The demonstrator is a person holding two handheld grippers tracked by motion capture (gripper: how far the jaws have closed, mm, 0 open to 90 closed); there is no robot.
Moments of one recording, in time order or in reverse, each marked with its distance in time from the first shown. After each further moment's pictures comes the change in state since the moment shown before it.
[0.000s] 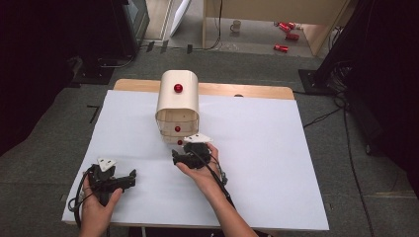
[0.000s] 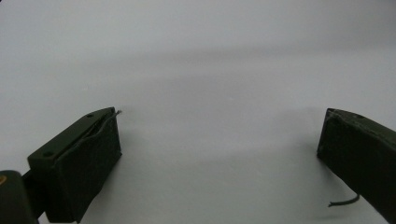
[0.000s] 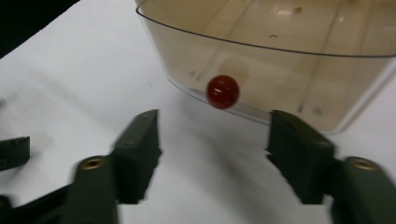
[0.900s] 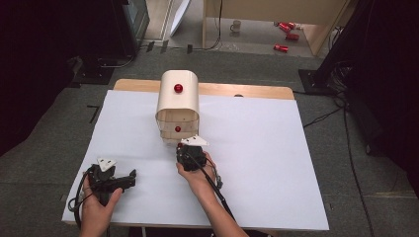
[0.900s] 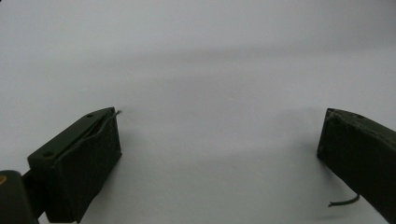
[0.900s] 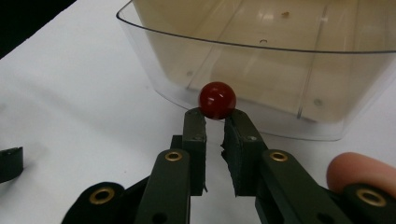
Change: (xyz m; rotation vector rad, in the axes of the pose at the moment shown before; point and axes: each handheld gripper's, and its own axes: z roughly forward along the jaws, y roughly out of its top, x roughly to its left) left arm 0.000 0.000 0.000 0.001 0.000 0.000; right arm 0.014 -0.005 0.008 -0.026 -0.061 0.040
